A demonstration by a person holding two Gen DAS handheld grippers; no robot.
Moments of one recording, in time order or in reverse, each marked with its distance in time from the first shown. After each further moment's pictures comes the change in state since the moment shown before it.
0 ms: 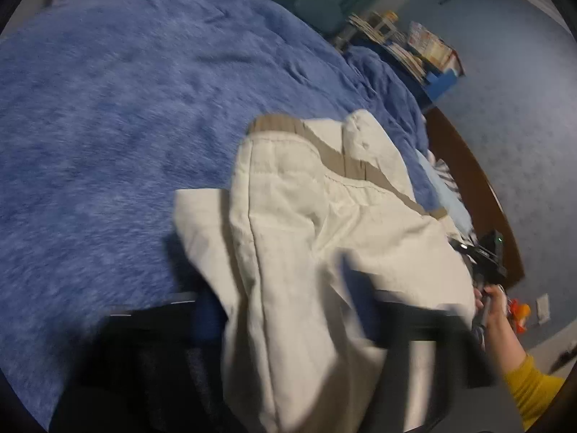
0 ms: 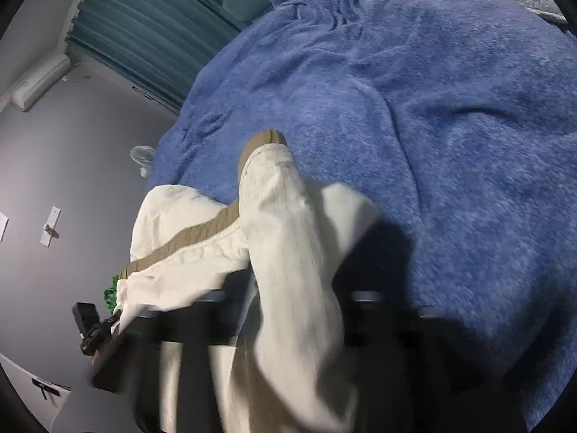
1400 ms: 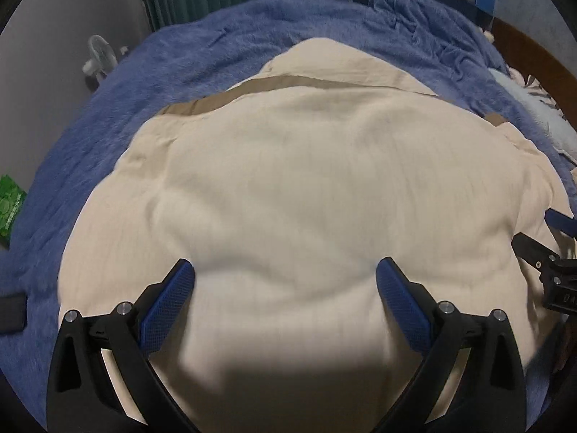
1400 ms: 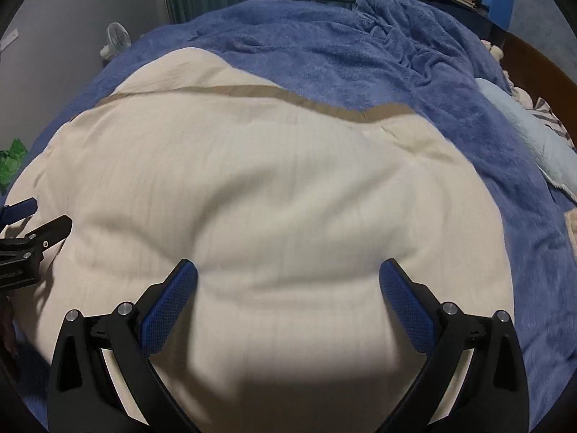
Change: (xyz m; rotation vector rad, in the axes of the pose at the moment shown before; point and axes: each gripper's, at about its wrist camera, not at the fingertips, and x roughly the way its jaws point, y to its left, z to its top) left arm 0.084 -0.181 -0.061 0.262 0.082 0.598; right arm 0.055 0.171 -0.111 -0.539 0.030 -0.492
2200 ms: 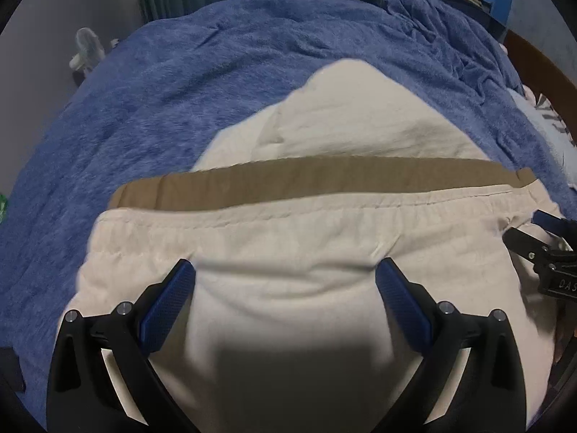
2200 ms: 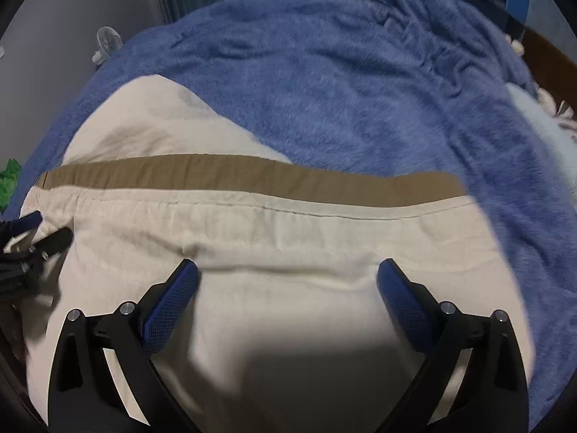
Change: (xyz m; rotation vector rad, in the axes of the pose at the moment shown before) left arm 0.051 0.027 0.077 -0.051 -0.007 -0.039; right arm 0.055 -0.012 0.081 0.013 0.020 0.031
